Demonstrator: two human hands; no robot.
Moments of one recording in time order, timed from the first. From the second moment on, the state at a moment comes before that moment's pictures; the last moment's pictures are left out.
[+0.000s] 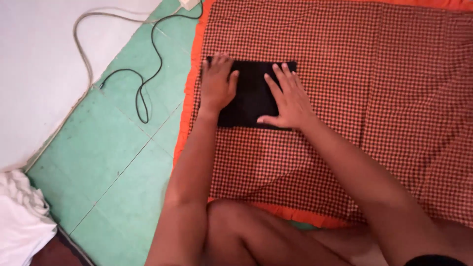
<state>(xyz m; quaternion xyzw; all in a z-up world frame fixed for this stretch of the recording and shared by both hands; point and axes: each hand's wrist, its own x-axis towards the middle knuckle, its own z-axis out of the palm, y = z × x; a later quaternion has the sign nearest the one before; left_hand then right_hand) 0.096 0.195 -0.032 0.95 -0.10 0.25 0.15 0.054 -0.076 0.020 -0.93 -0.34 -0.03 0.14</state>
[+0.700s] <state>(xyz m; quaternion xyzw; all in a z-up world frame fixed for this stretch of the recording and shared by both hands) 0.050 0.193 -0.023 0.98 -0.10 0.18 0.04 0.058 -0.129 0.010 -0.95 -0.27 0.08 0.10</state>
